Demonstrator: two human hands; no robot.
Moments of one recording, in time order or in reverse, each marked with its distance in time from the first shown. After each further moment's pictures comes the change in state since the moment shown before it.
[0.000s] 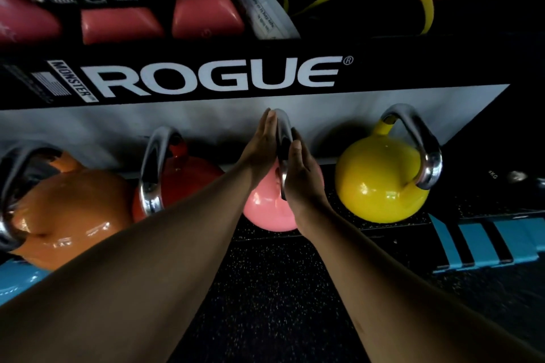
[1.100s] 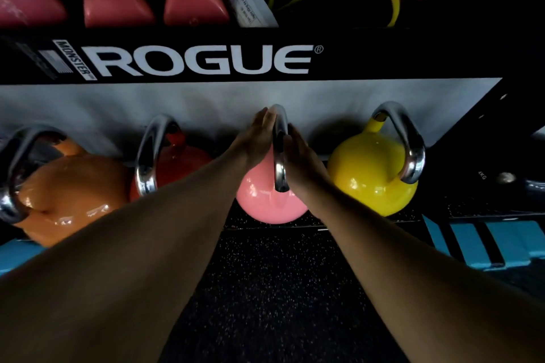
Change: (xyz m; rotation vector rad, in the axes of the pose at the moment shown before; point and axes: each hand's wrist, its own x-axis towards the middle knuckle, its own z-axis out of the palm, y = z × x) left_hand -0.014 0.017 0.002 0.288 0.060 -0.081; right_hand 0.008 -0.014 -0.031 -0.507 -0.157 -0.085
